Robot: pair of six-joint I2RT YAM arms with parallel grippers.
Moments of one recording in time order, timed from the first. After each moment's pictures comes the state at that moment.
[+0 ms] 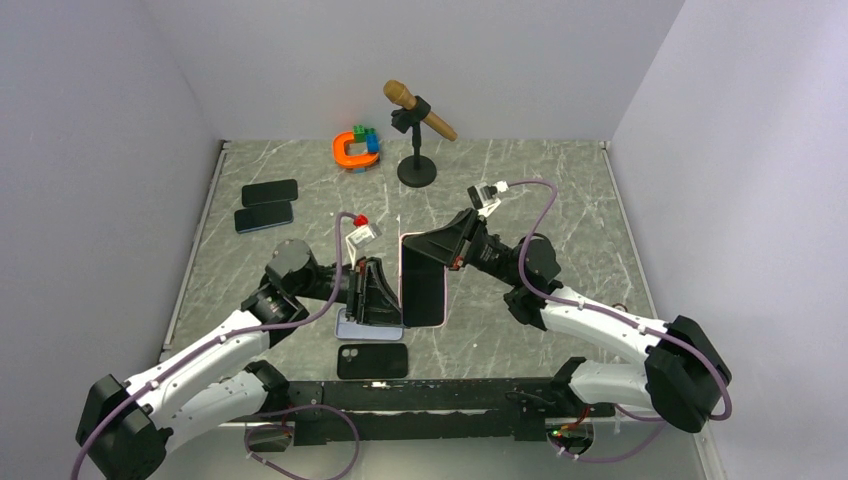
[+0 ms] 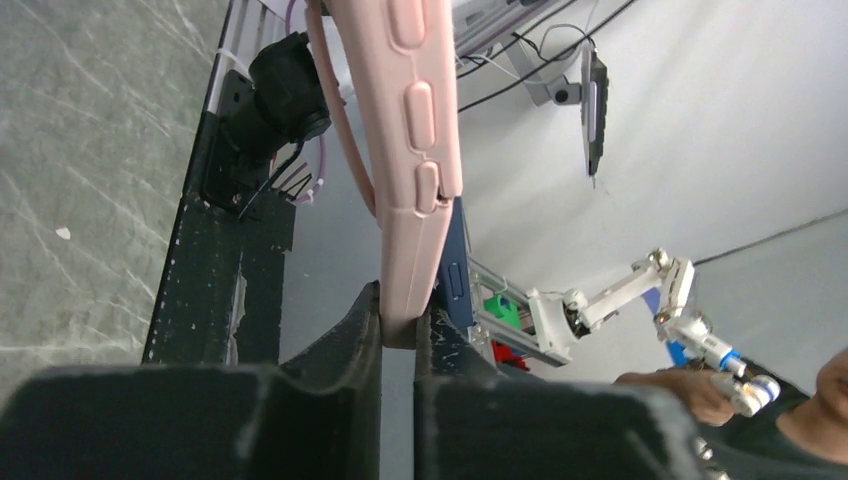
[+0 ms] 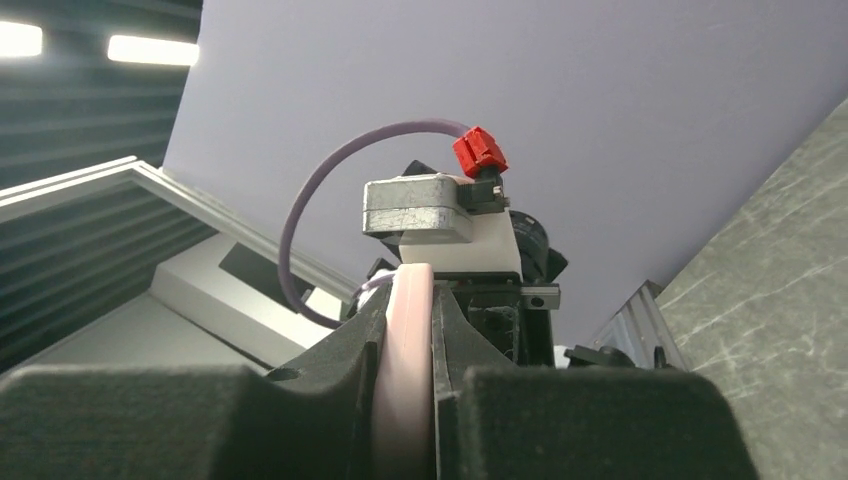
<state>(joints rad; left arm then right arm) -0.68 0.91 0.59 0.37 1.04 -0.93 0.79 1.18 0.61 1.03 -0.44 1.40</state>
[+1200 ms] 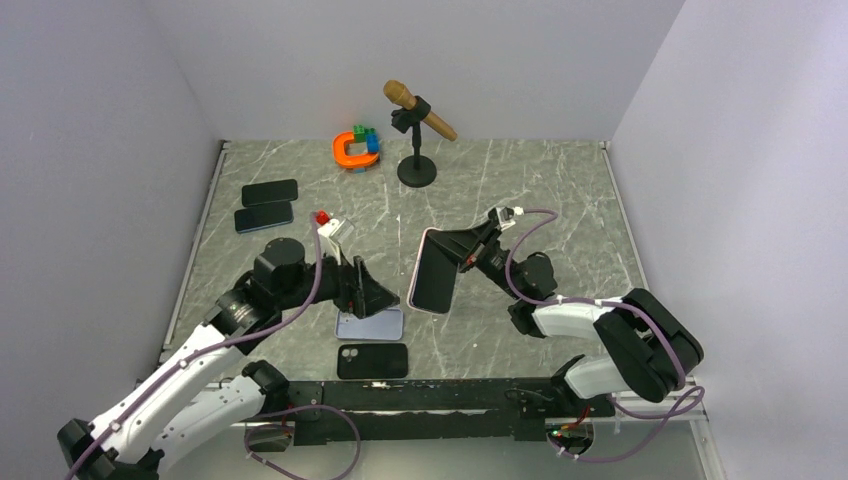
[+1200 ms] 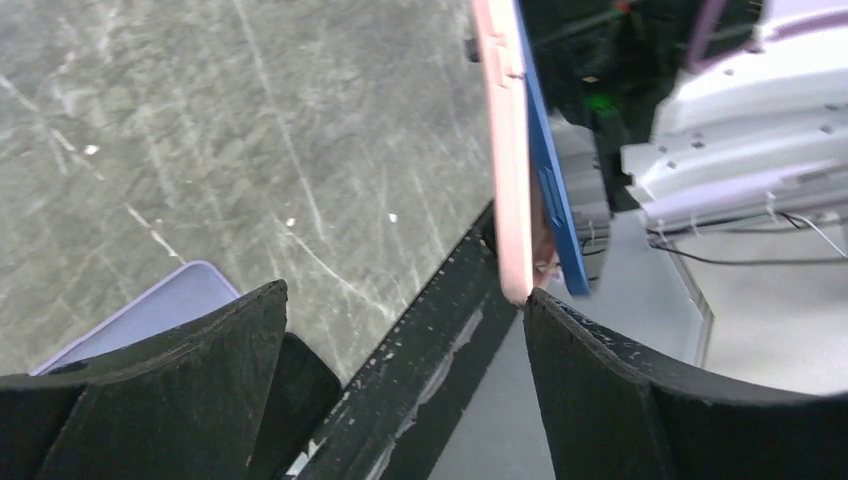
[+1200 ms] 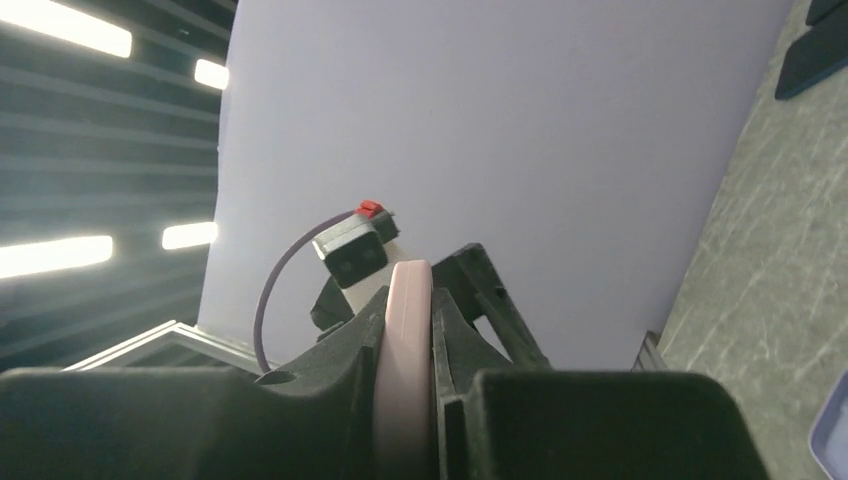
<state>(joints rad) -0.66 0.75 0.73 -0.32 0.43 -0.56 0.65 1.38 0.37 1.39 -0.28 1.64</state>
